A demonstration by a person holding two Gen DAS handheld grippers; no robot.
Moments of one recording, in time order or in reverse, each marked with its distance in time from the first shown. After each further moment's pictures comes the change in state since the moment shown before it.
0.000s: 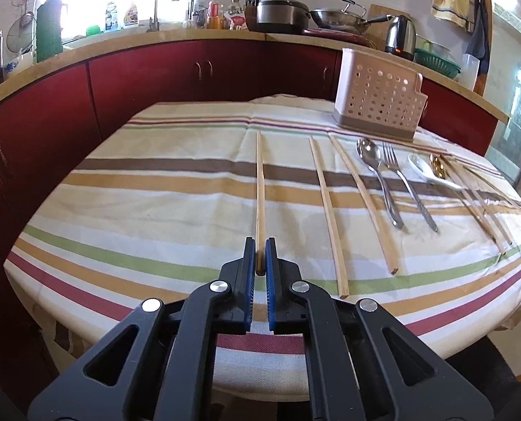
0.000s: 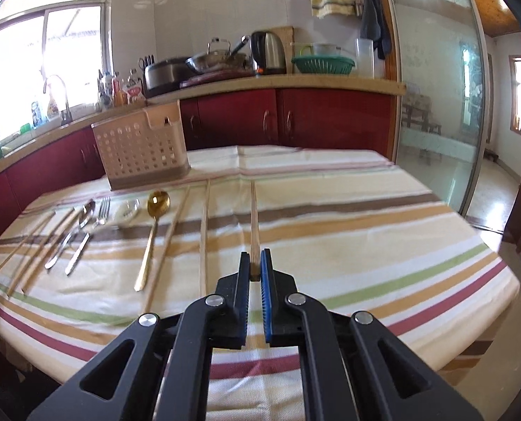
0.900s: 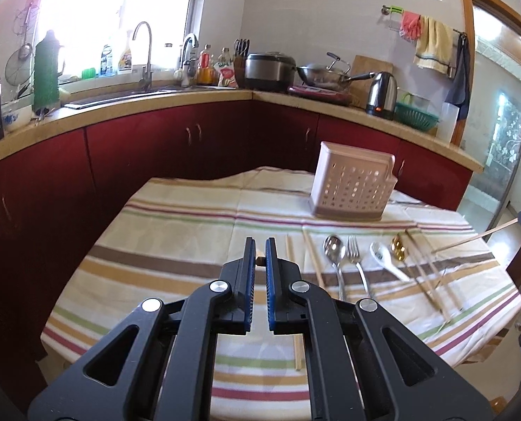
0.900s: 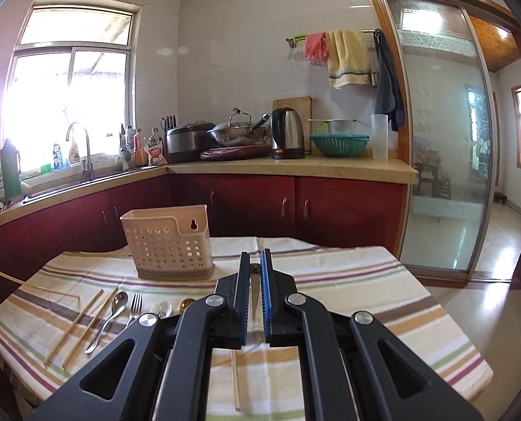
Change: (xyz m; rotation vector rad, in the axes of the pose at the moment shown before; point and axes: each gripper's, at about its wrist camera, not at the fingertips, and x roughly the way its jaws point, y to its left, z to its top) left arm -0.073 -0.002 0.096 -0.009 -0.166 -0.077; right arm -0.039 0.022 0.098 -0.047 -0.240 0.059
